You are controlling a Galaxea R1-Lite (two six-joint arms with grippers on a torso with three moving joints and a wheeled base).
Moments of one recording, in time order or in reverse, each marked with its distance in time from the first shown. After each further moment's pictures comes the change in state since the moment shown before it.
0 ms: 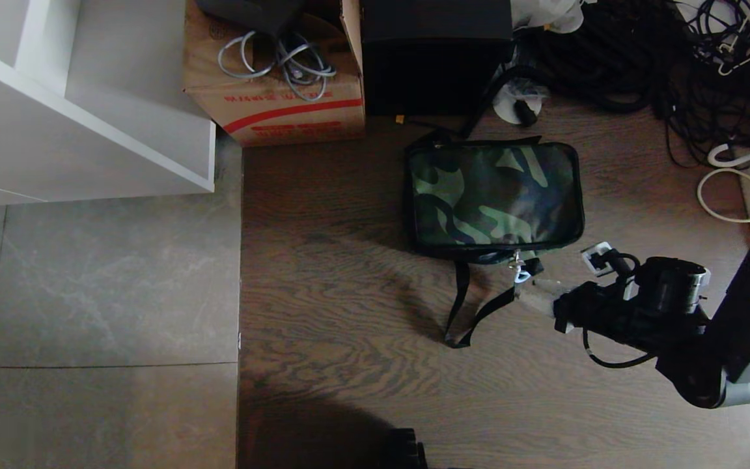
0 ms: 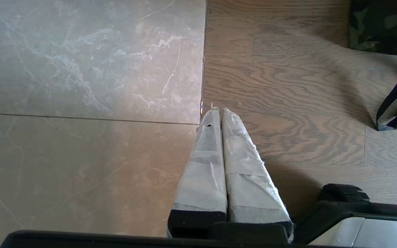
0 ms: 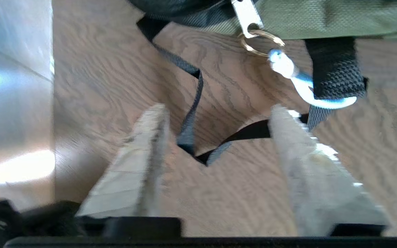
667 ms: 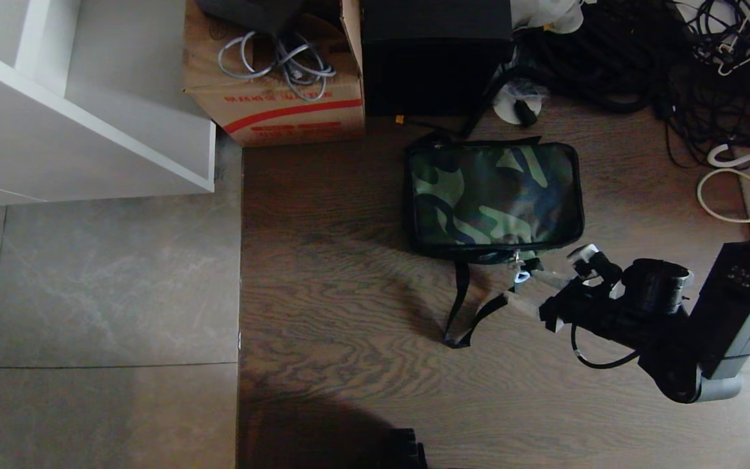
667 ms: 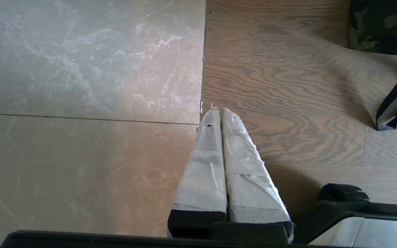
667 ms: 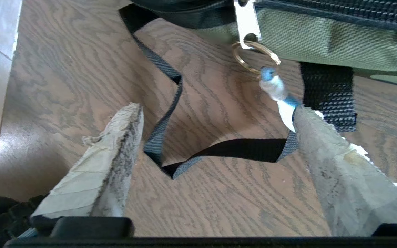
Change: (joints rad) left arm -0.001 0.000 0.000 0.000 0.000 0.000; right arm 0.002 0.092 -0.076 -0.062 -0.001 -0.144
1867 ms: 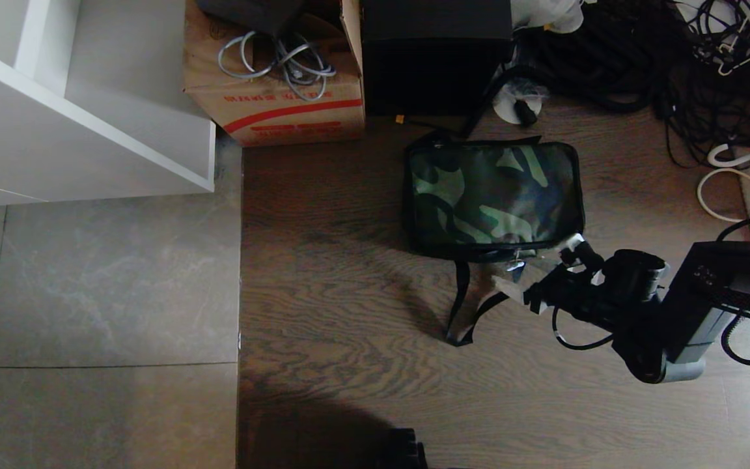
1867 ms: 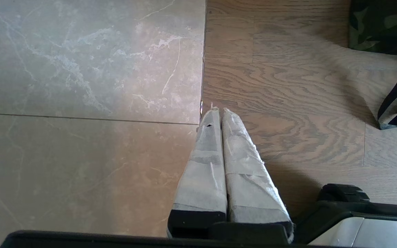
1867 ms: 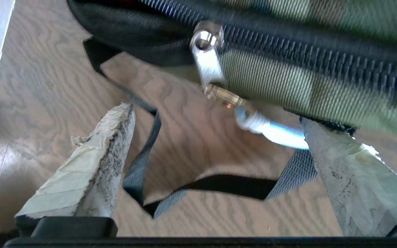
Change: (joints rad) left arm 0.001 0.000 0.000 -0.001 0.000 0.000; right arm 0.011 0.104 -0.190 -0.027 -0.002 0.033
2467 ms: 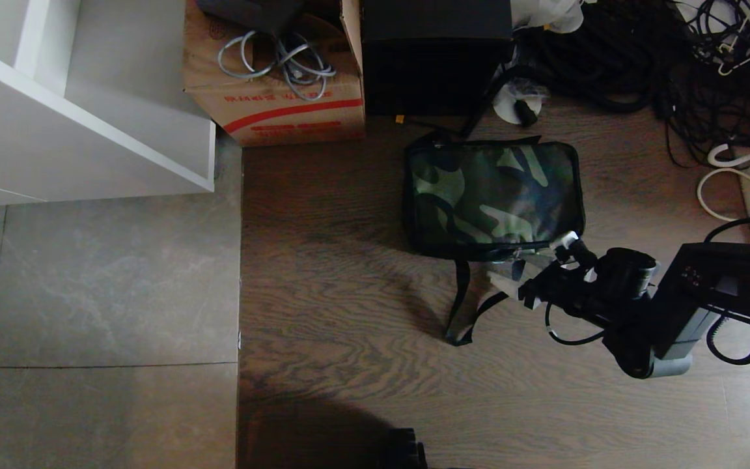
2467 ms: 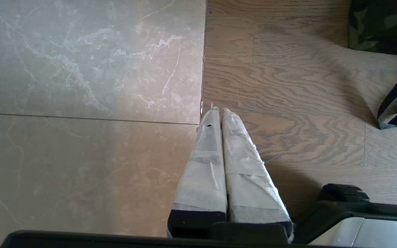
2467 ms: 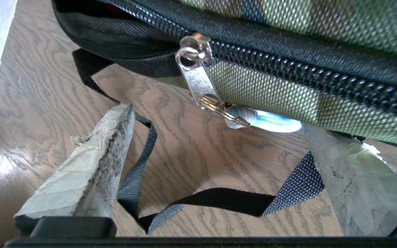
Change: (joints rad) left arm 0.000 0.000 0.000 0.000 0.000 0.000; right arm 0.007 0.041 -0.062 -0.010 0.001 0.024
